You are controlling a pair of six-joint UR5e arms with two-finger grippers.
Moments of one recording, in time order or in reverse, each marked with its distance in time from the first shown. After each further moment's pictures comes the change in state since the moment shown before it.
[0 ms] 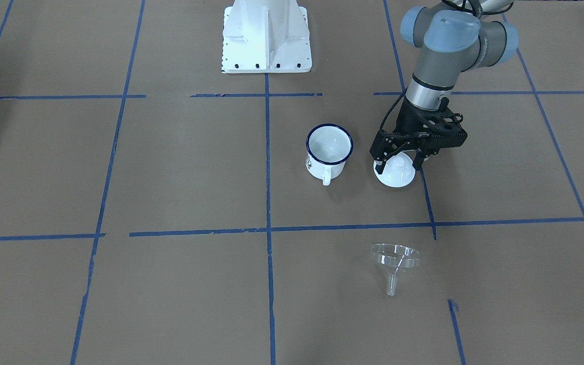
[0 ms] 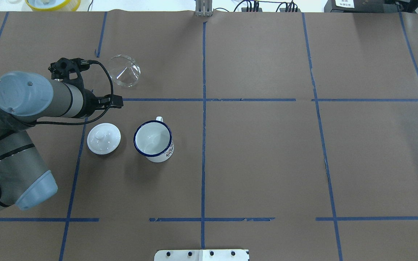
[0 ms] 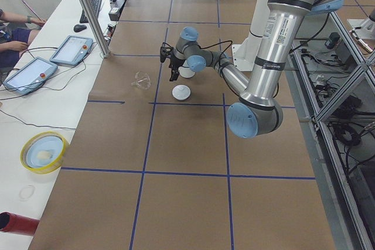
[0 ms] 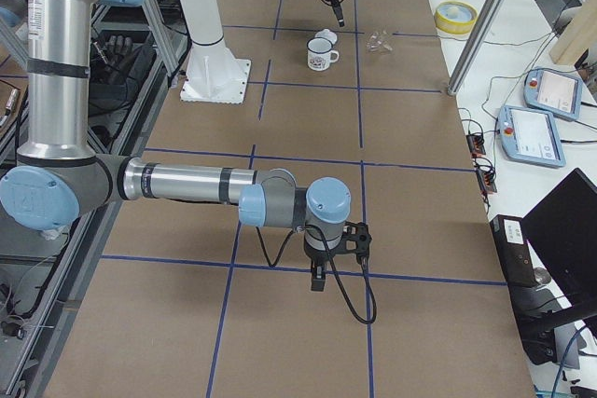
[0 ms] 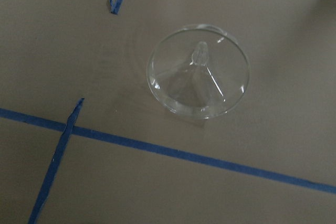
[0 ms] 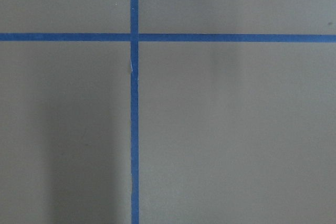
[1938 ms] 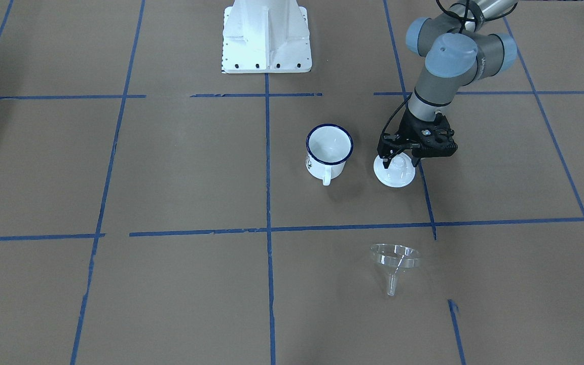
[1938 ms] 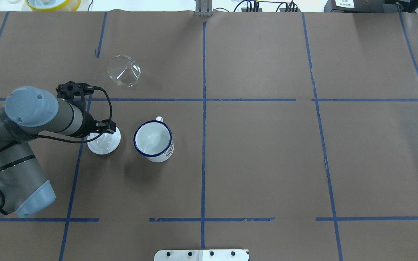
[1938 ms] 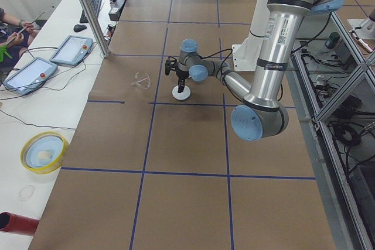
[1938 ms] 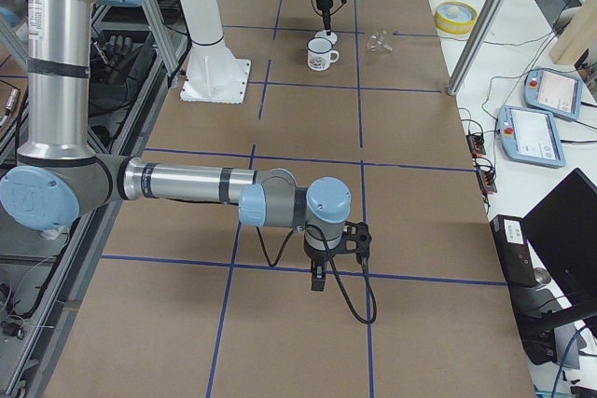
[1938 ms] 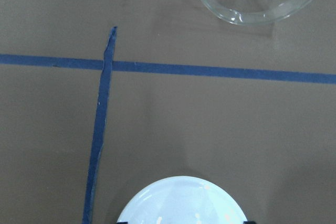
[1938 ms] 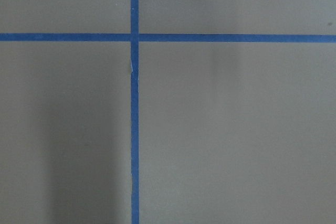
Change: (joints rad) left arm 0.044 0.036 0.063 0.000 -0.098 0.068; right arm 0.000 0.000 0.000 0.000 0.000 0.000
